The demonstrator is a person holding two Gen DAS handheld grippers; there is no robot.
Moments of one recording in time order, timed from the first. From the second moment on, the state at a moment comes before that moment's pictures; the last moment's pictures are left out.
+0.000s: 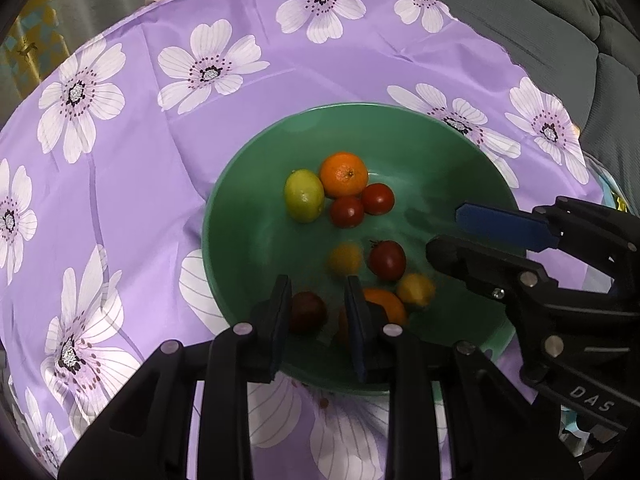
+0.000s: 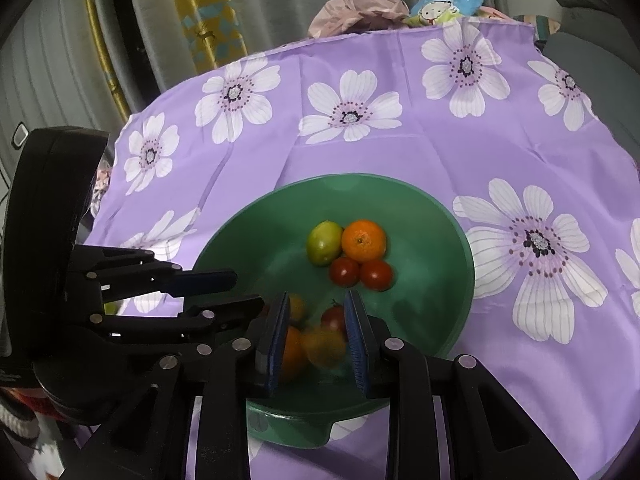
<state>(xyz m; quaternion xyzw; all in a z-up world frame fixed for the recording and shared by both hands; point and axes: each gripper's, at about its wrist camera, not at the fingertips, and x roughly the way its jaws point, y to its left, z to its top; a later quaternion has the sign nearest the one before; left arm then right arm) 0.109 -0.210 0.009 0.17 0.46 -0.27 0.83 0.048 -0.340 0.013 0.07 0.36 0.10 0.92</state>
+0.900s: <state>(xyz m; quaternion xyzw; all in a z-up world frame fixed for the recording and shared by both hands) 0.054 -0.122 0.045 0.08 0.42 -0.21 0.88 0.004 -0.310 0.052 0.11 0.33 0.18 0.92</state>
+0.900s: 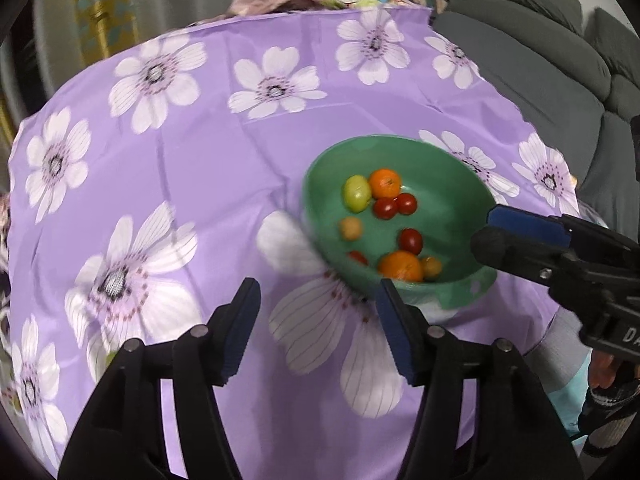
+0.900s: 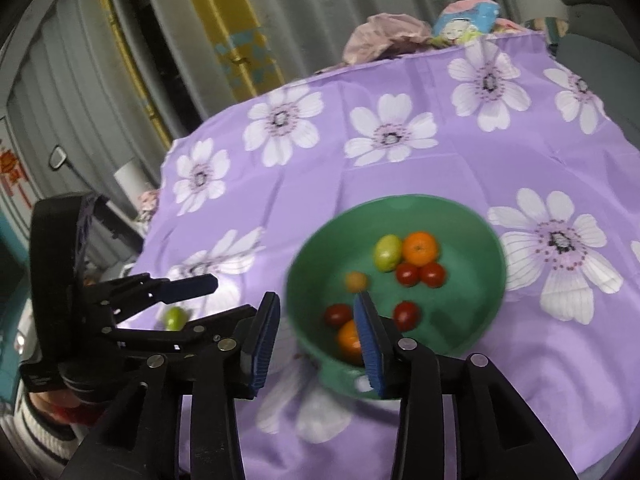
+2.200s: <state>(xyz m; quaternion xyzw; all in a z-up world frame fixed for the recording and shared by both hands) 0.029 0.069 -0.011 -0.07 0.44 -0.10 0.89 0.058 -0.134 -0.011 0.15 0.48 0.37 0.78</state>
